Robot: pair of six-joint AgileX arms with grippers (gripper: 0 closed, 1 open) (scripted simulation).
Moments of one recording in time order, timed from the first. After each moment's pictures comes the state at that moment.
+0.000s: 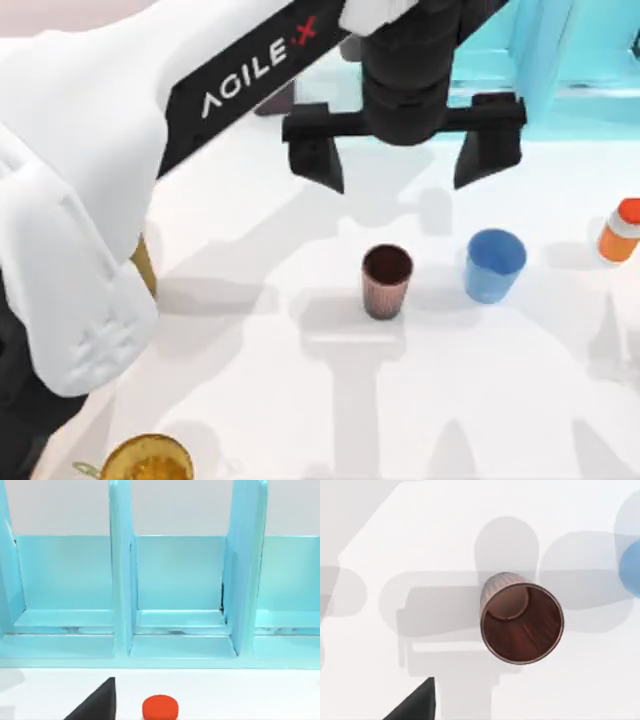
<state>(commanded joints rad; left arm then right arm) -0.81 2.32 2.41 -1.50 -0.07 -0.78 0.00 0.00 0.00 0.00 0.00 0.00</state>
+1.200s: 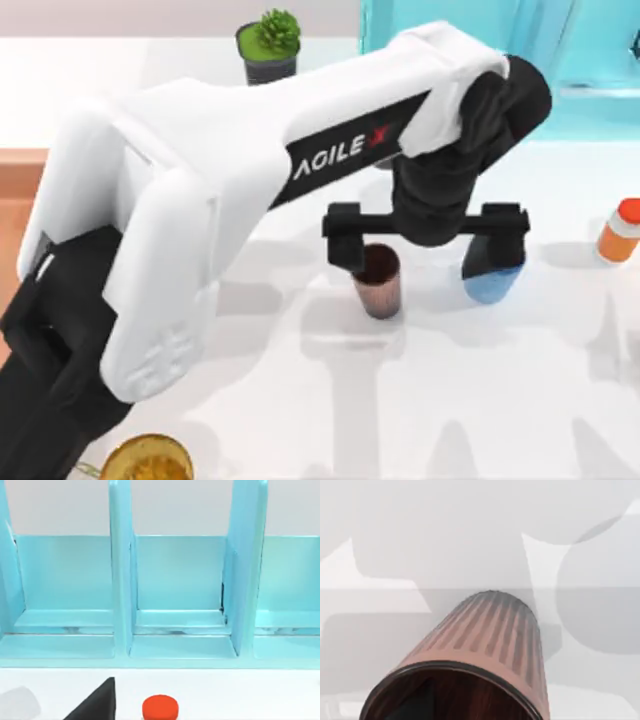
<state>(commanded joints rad) -0.85 2.44 2.17 -1.23 -0.07 -0.81 0.00 0.00 0.00 0.00 0.00 0.00</state>
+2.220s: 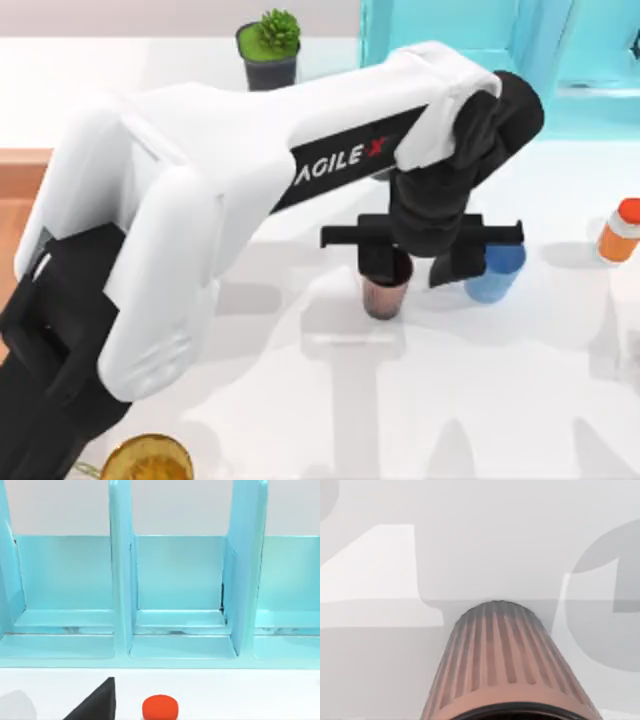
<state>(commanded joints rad) -0.85 2.44 2.10 -1.17 -0.07 -0.81 0.00 0.00 0.00 0.00 0.00 0.00</state>
